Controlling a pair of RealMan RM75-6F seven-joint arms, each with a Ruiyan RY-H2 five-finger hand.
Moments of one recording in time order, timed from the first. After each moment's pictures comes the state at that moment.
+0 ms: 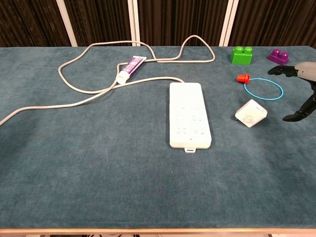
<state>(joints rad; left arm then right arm) -0.02 -1.13 -0.10 -1.66 1.47 1.62 0.08 0.59 -1.33 0.18 -1.68 -0.81 1.02 -0.45</state>
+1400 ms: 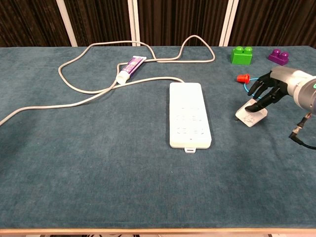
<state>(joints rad) -0.02 -1.13 -0.11 -1.67 1.44 1.61 0.09 0.75 -1.62 0.31 -1.55 -0.39 1.22 -0.42</state>
